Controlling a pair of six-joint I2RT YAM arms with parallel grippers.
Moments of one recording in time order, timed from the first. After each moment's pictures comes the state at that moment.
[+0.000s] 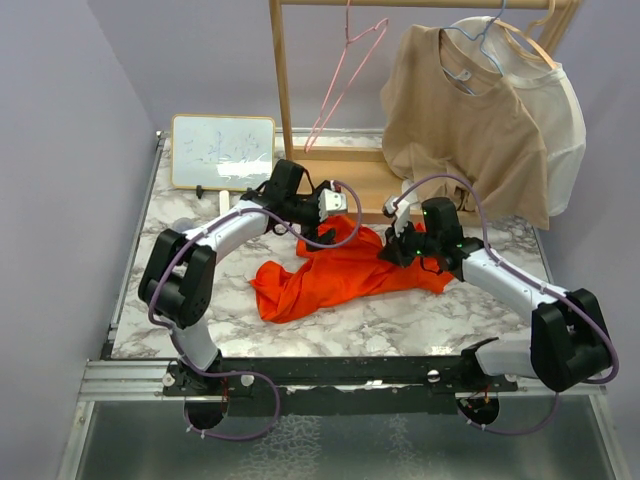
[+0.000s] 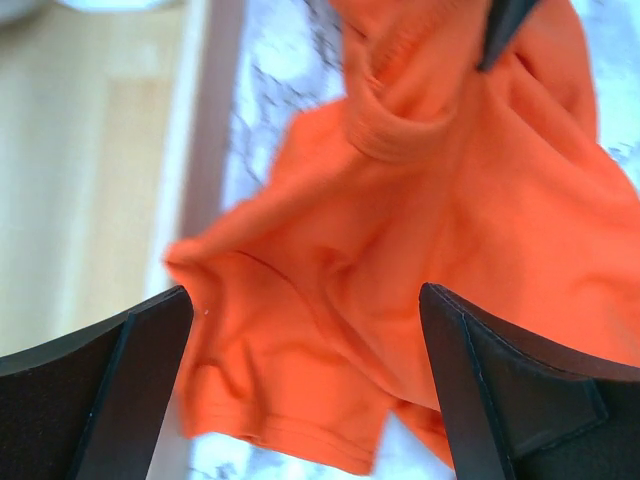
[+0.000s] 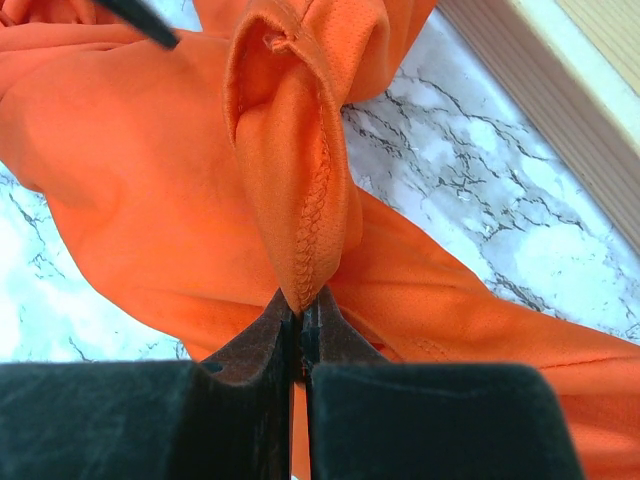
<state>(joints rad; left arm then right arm) -0.49 1.74 1.22 -0.33 0.78 0.76 0.38 1.30 0.71 -0.11 -0.53 -0.25</state>
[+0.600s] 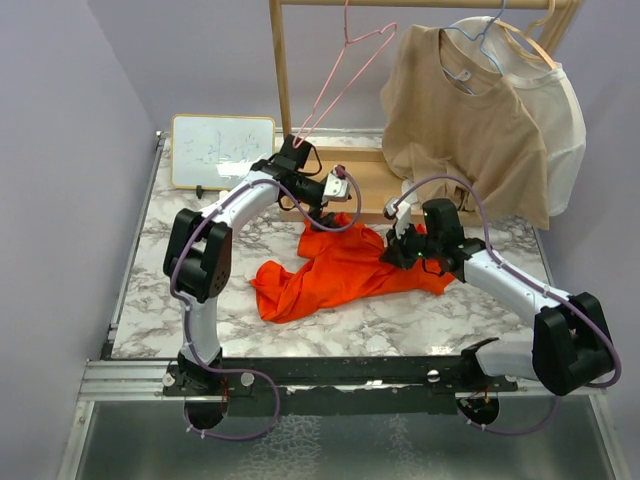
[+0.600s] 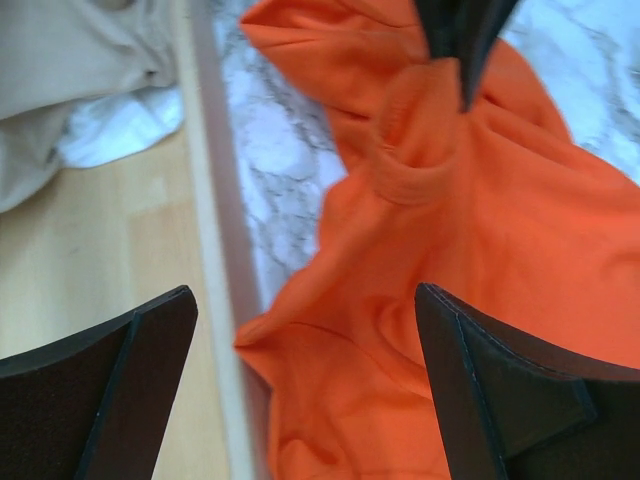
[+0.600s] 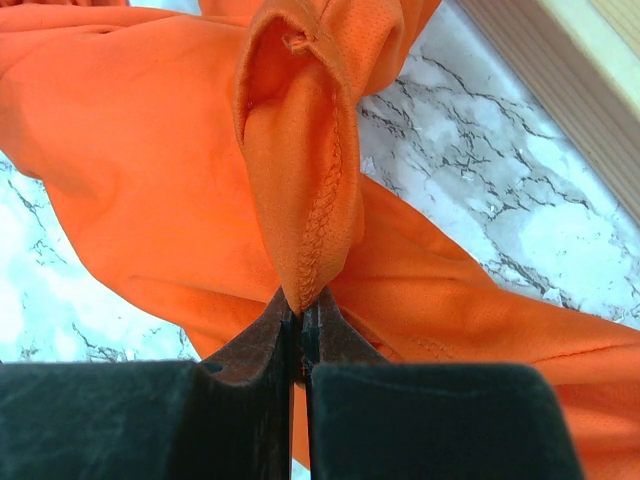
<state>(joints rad) -0.45 1.94 1.57 -0.48 1.02 1.01 0.38 1.28 0.71 -0.16 -0.52 -0.25</state>
